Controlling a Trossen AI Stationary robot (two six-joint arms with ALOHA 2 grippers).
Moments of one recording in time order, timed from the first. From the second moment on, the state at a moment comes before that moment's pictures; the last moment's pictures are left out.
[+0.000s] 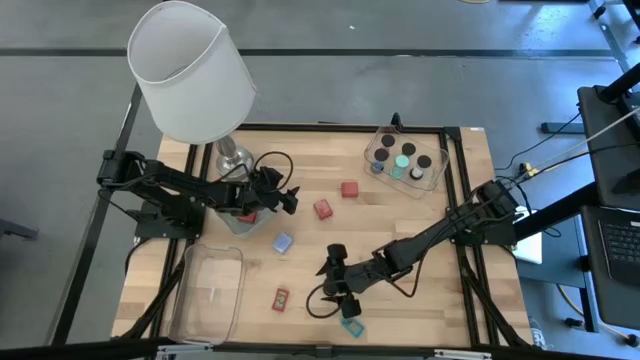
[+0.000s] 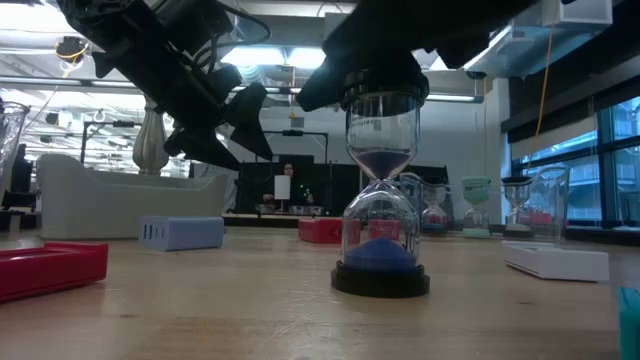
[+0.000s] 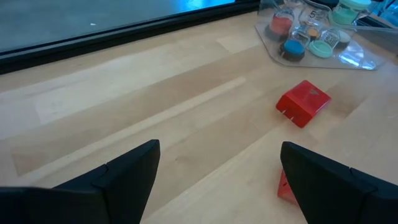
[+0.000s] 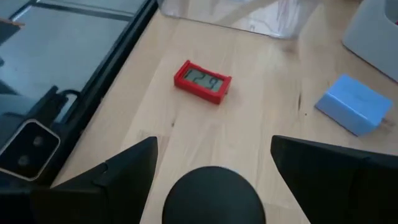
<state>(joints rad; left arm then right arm) 0.00 1.39 0.59 0.11 -0.69 -0.72 0.51 1.88 1.14 0.09 0.20 0.17</state>
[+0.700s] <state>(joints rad) 0.00 1.39 0.59 0.11 -0.69 -0.72 0.52 1.88 1.14 -0.04 0.27 0.31</state>
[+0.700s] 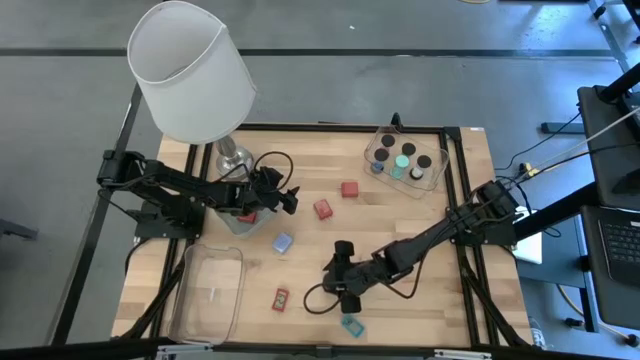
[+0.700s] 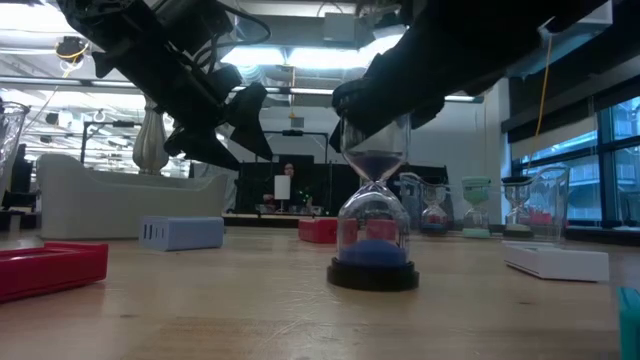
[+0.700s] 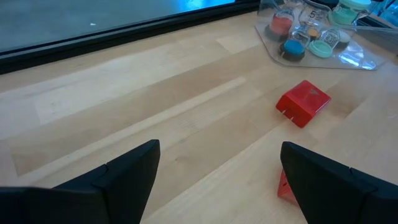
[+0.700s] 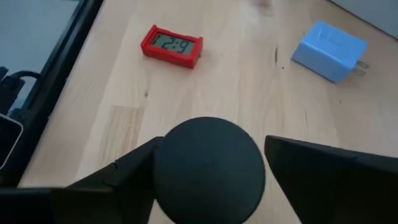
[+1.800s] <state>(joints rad) 0.00 1.39 0.59 0.11 -0.68 -0.72 0.44 1.25 1.14 -1.07 0.86 0.91</state>
